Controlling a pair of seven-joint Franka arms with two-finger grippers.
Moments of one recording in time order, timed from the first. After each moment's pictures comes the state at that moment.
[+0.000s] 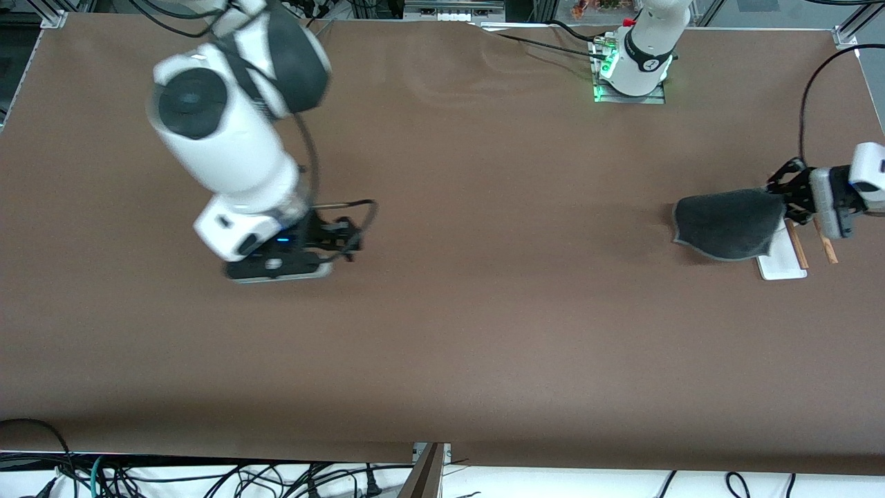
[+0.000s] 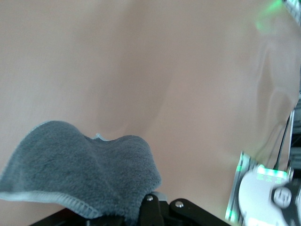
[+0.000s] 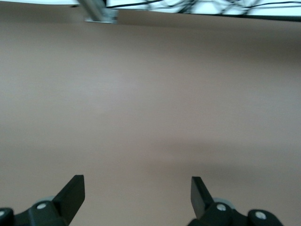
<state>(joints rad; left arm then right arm) 0.70 0.25 -0.26 -1.85 -0.23 1.62 1.54 0.38 0.52 0.07 -1.06 -0.04 1.71 0.36</state>
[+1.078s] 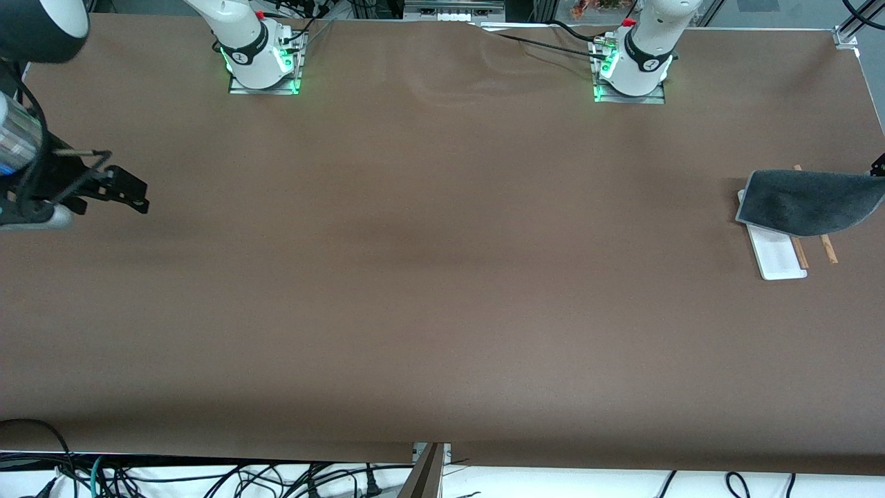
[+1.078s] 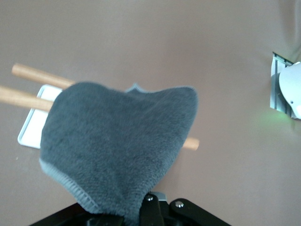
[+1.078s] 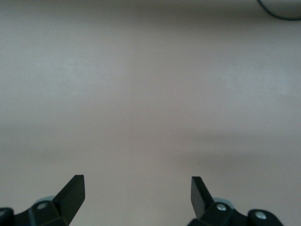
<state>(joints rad) 1.03 0.54 -0.24 -1.55 -0.09 1.63 2.04 0.01 0.12 0.06 -1.48 -0.04 1.65 0.04</state>
